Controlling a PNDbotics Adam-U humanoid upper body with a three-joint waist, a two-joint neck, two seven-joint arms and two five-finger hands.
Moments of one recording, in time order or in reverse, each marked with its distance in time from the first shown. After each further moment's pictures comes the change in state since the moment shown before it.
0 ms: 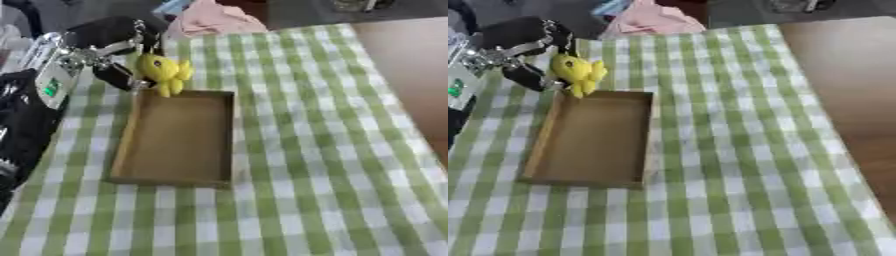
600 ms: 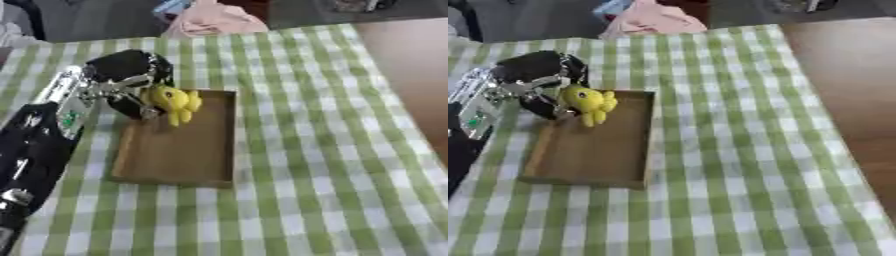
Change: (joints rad) left arm 0.081 -0.076 0.001 -0.042 -0.075 0.013 -0.006; right arm 0.011 0.003 -0.006 0.000 0.001 0.007 -0.002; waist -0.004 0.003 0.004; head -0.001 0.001
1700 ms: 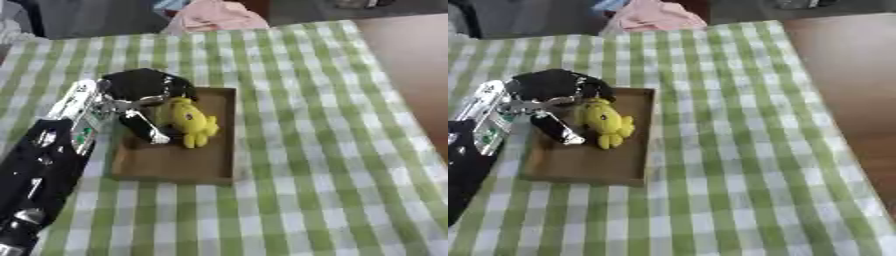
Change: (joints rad) left arm 0.057 -0.025 0.010 -0.105 -0.052 -0.010 -0.097; right arm 0.009 0.008 -0.006 0.000 0.000 0.007 0.002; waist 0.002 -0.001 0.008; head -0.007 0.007
